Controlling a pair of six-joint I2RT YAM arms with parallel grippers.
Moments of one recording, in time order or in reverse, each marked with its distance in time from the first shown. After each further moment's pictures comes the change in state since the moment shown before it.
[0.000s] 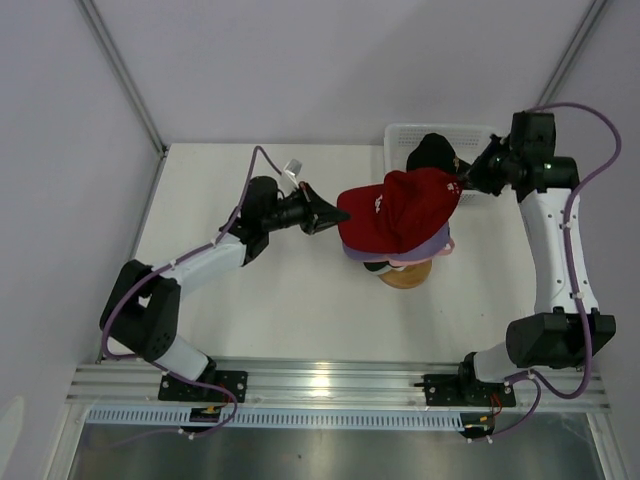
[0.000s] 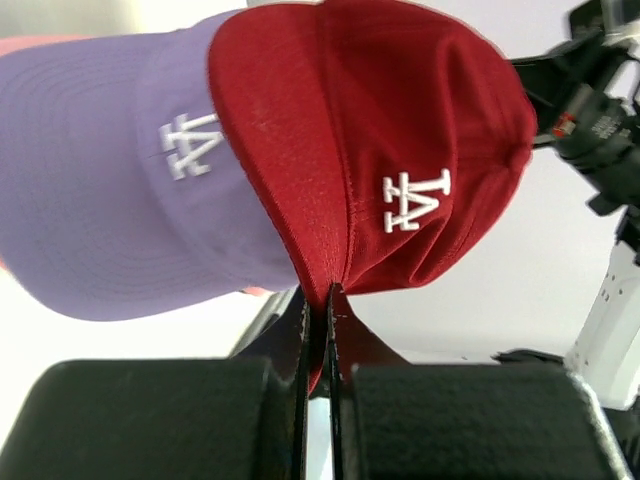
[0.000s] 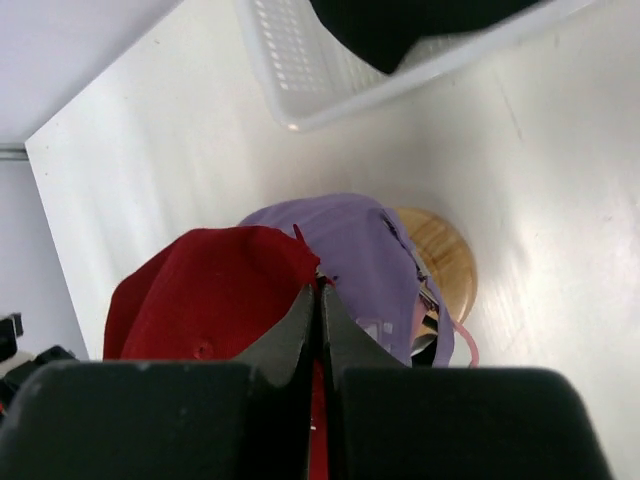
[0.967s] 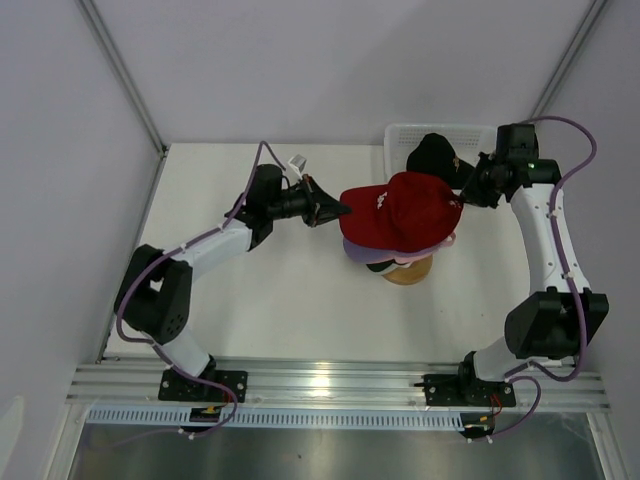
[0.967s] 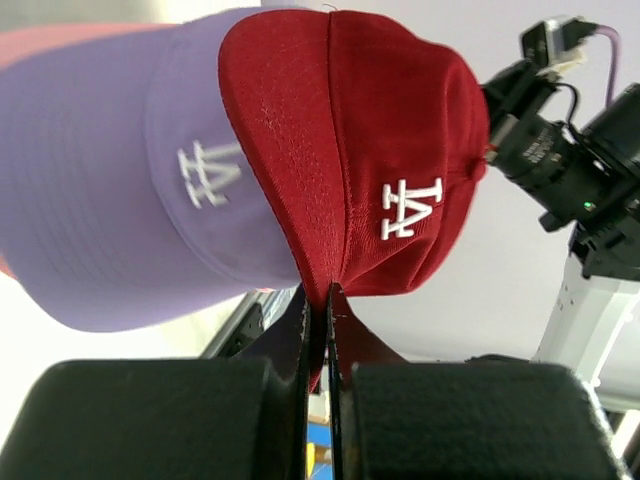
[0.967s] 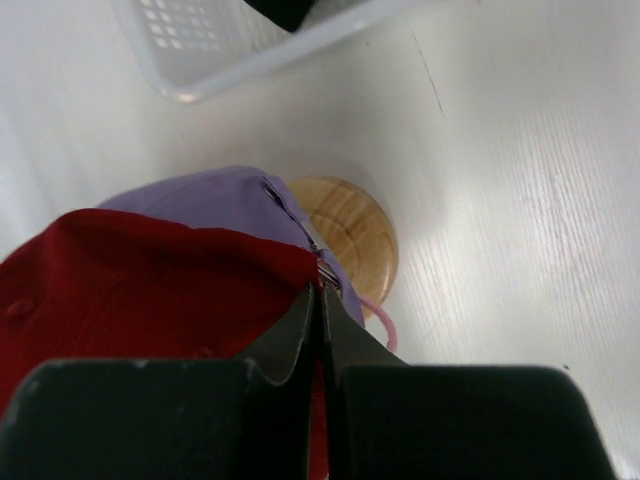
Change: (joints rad) left arm 0.037 0.109 0.140 -0.113 0.092 -0.054; right arm 0.002 0.057 -0.062 -0.036 0.087 -0.145
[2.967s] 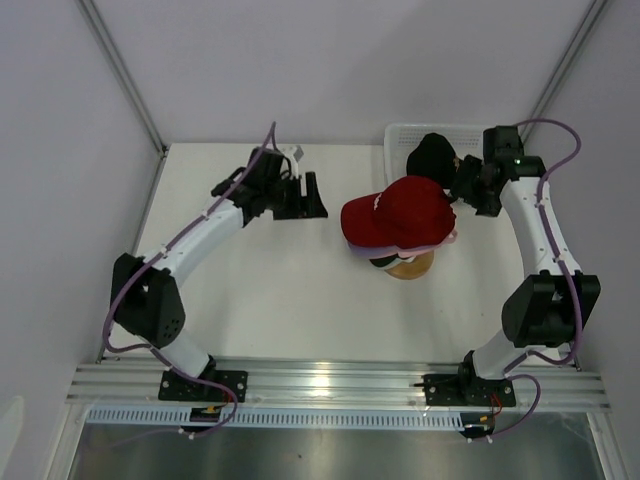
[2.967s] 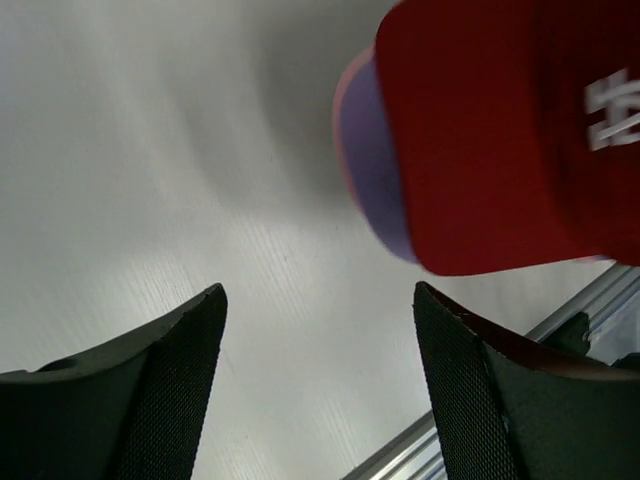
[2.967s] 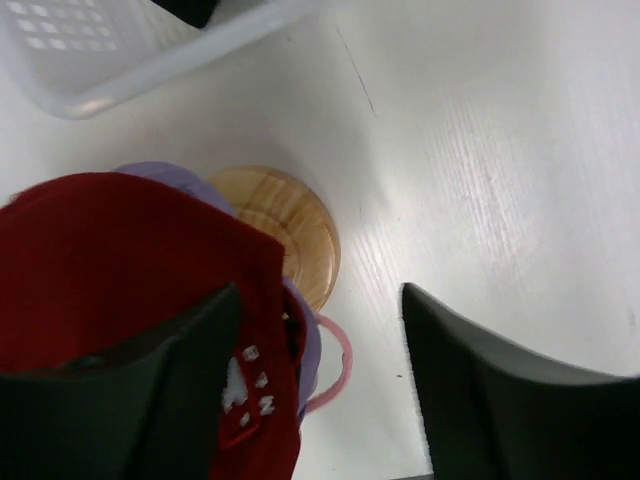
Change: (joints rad) left arm -0.004 -0.006 0.239 -0.755 -0.394 0.804; right arm 0.038 0.076 -0.053 0.024 0.144 -0.030
